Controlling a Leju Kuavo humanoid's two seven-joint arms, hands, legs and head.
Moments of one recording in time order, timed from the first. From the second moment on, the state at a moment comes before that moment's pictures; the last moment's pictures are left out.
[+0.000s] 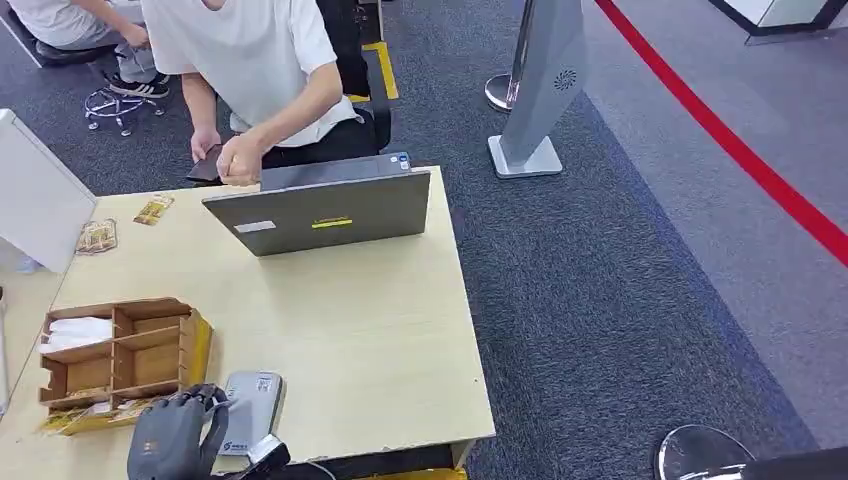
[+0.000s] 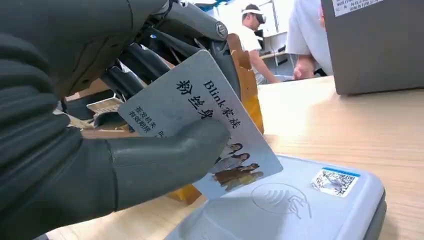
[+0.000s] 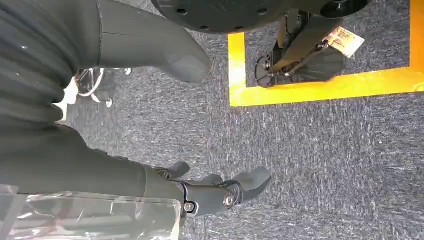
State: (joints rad) left arm 0.19 0.28 -0.51 -1.61 -1.23 0.26 0.23; right arm 0.28 0.30 -0.62 -0.95 0.72 0.12 0.09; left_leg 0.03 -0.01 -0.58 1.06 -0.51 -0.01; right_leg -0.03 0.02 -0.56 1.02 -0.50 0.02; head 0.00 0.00
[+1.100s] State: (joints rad) left arm -0.48 0.40 -0.30 -1.74 -1.36 0.00 0.19; right arm 0.28 0.29 -0.54 -0.91 0.72 0.15 0.10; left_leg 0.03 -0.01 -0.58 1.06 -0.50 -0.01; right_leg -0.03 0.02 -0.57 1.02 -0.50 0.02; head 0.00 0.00
